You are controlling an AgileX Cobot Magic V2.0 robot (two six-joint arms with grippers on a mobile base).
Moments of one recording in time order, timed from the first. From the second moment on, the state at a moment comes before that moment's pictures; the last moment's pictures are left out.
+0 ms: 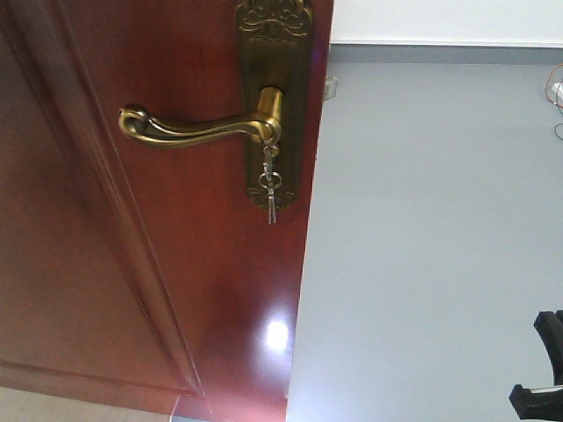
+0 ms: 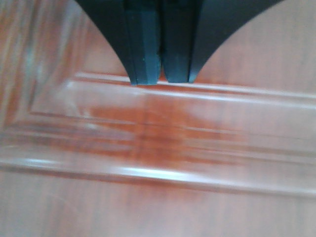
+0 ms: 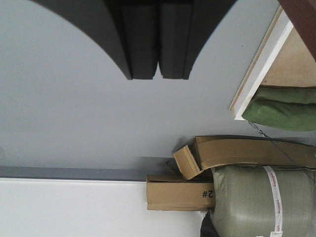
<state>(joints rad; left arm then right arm) -0.28 0.80 -0.71 -0.81 -0.18 0.64 0.05 -0.01 0.03 0.07 0.38 -0.06</state>
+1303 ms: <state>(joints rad) -0.28 0.79 -0.71 -0.81 -0.19 0.65 0.05 -0.01 0.03 0.07 0.38 -0.06</state>
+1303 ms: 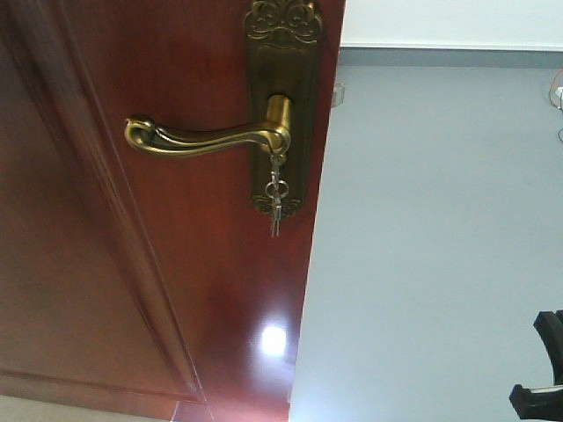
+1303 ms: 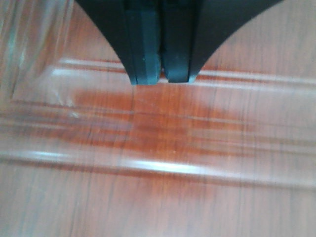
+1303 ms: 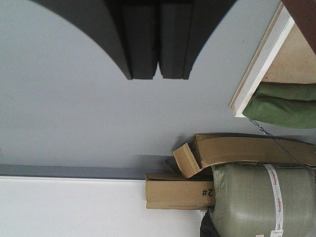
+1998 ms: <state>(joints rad) -0.28 0.80 -0.71 0.05 -0.14 0.05 0.05 -0.01 0.03 0.07 0.38 -0.06</state>
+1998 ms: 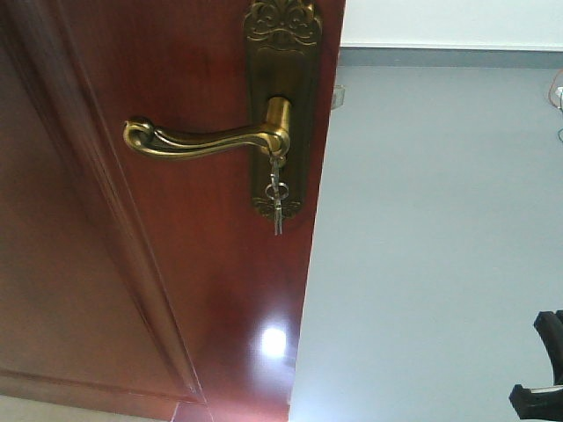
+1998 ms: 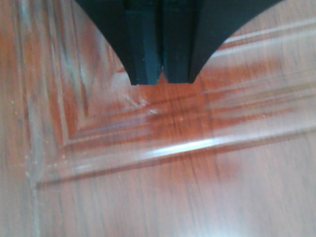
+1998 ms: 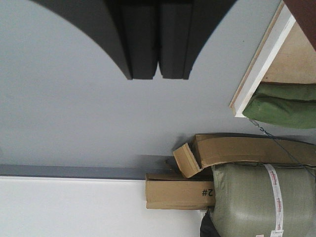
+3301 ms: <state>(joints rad) -0.10 -0.01 0.03 0.04 0.14 0.01 0.05 -0.01 0.03 0.07 0.38 -0.06</state>
